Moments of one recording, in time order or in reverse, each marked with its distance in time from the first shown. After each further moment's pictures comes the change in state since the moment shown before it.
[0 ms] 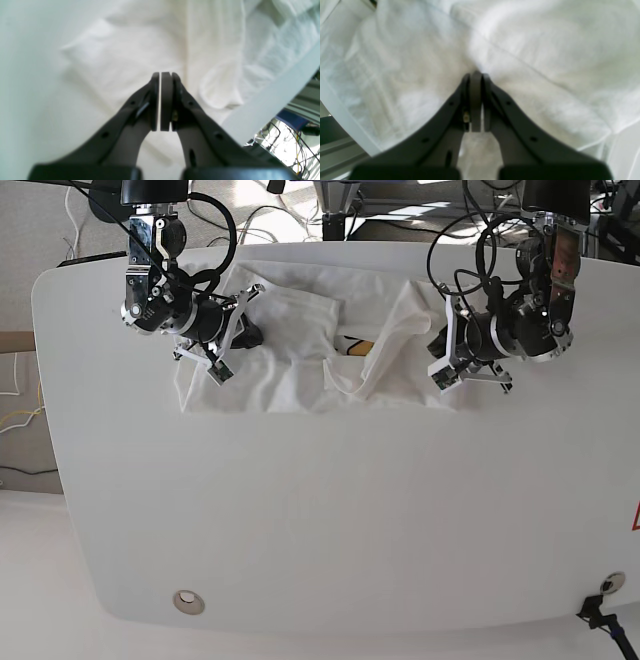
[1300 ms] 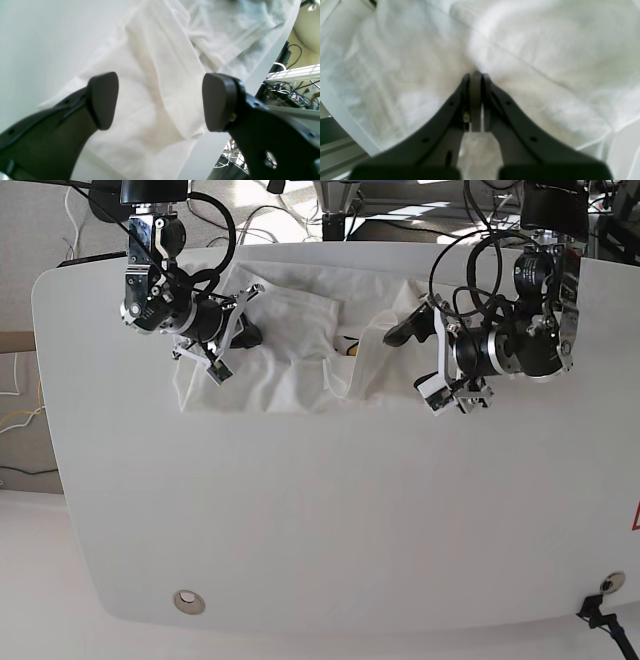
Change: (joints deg) left arm -4.1 0.9 -2.0 -2.4 -16.5 0.0 1.6; right arm 0.0 0.1 0.0 0.0 0.1 0.0 0.2
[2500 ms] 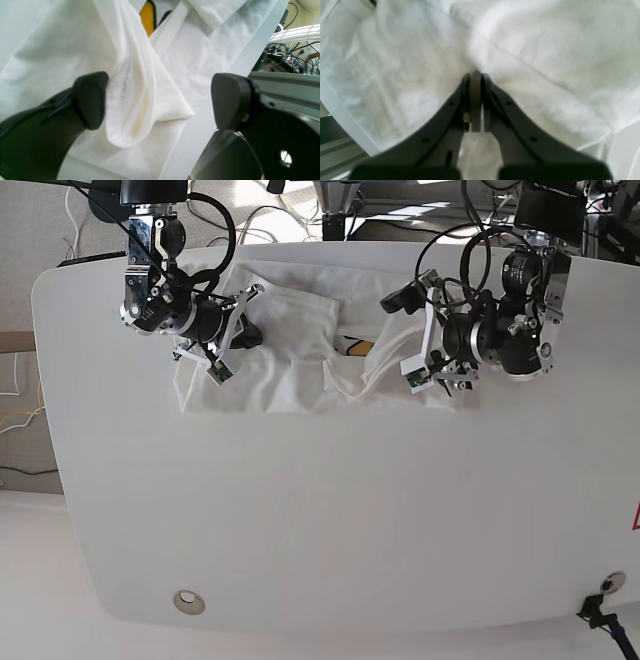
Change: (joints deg) left arm -1.7 -0.7 6.3 -2.8 -1.0 0.0 8.6; right arm 0.0 0.0 0.0 0.0 0.0 0.0 -0.1
